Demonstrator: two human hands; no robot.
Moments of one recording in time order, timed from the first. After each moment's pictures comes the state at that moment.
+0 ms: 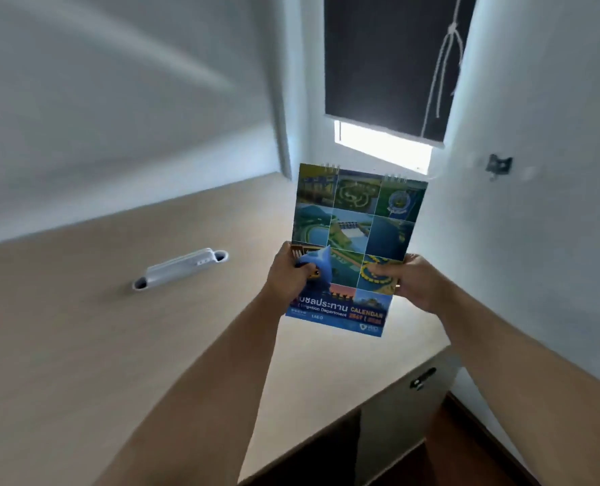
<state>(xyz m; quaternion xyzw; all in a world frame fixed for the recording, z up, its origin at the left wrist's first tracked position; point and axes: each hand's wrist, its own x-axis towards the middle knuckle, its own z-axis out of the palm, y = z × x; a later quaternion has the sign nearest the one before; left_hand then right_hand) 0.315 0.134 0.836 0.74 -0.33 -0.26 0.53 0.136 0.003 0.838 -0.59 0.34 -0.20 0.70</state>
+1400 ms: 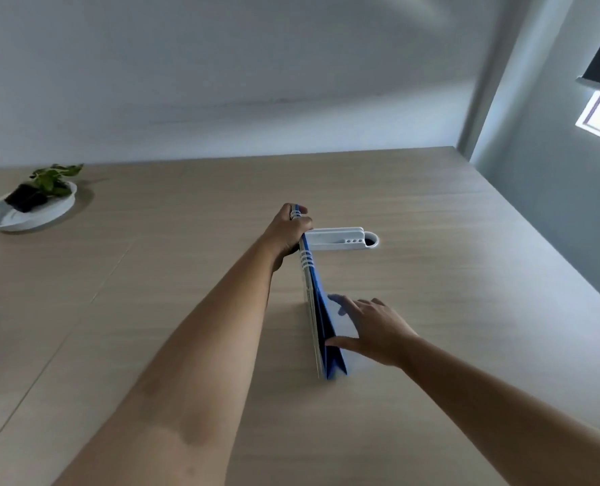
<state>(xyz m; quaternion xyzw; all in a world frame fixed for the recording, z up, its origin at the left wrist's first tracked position) 0.597 0.275 0.848 0.77 -0.10 -0.22 0.59 0.443 0.151 0.755 -0.99 -0.04 0.03 0.15</state>
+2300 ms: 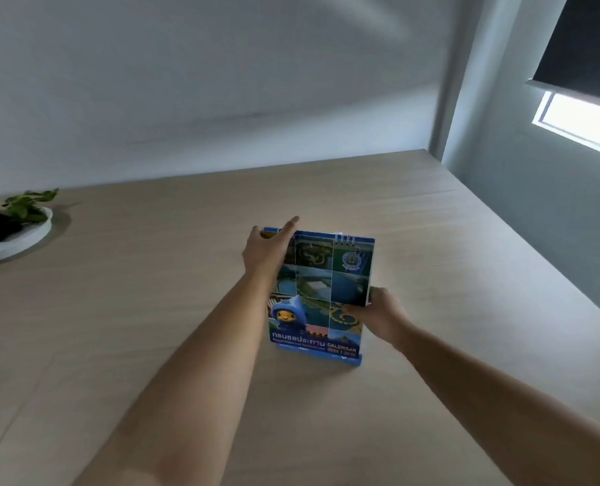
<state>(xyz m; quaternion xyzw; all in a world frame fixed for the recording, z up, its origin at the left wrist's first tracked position) 0.576 0.264 0.836 0.80 0.03 -0.11 0.59 0.446 0.128 0.764 -0.82 0.30 0.00 0.49</state>
